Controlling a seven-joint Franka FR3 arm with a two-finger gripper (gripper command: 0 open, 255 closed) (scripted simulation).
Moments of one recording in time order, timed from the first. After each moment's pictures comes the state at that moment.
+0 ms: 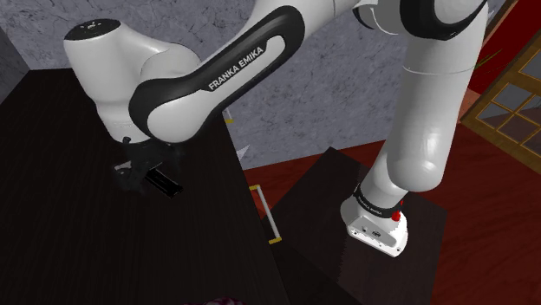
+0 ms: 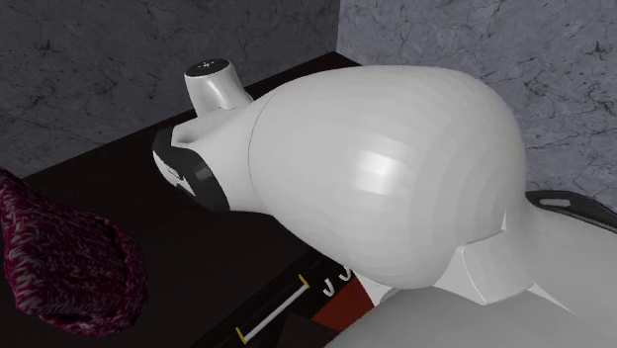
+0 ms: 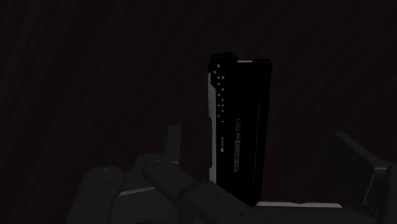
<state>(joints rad) 0.19 0.31 0.63 -1.90 -0.26 2.14 0.93</state>
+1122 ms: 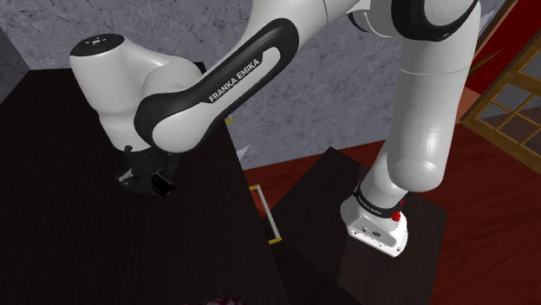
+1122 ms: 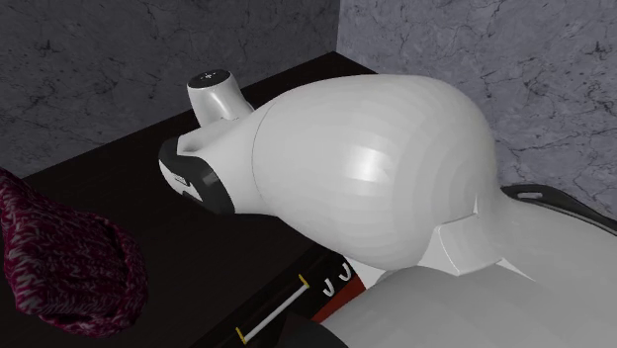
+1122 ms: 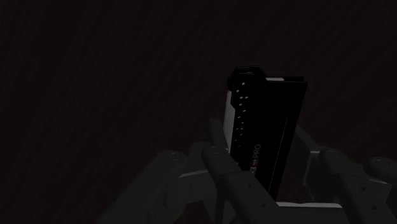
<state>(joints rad) 0.20 0.35 0.62 -1.91 -0.29 2.19 0.95</state>
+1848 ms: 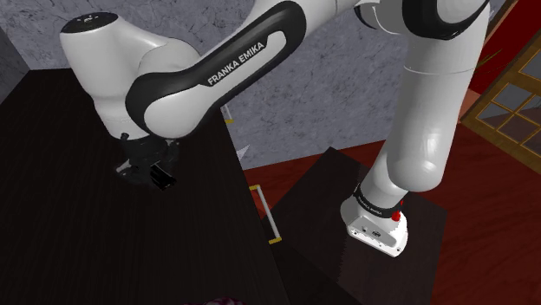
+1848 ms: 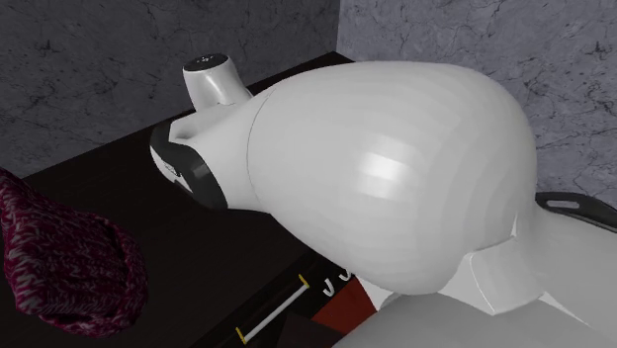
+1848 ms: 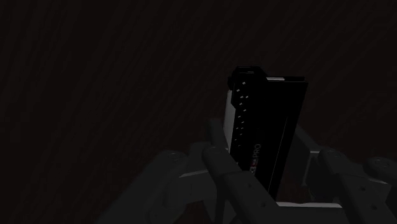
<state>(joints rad) 0.18 0.31 0.63 -1.89 -0.25 2.13 0.92</state>
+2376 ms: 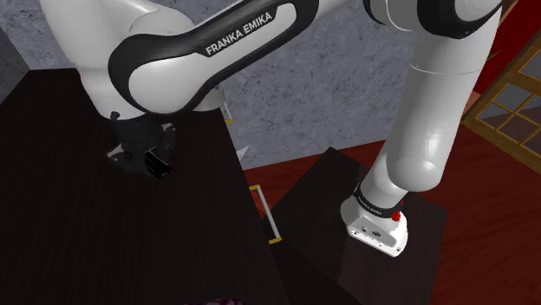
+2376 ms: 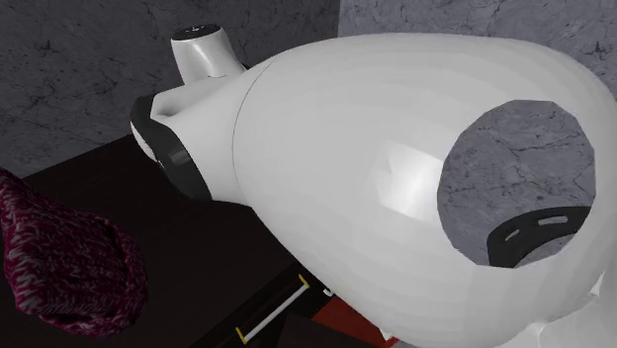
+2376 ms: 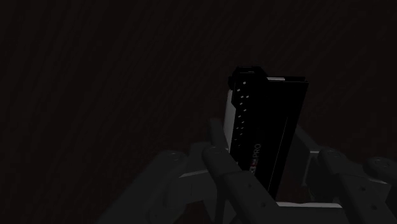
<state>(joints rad) 0.17 0.25 0.65 -1.84 -0.21 2.04 0.89</state>
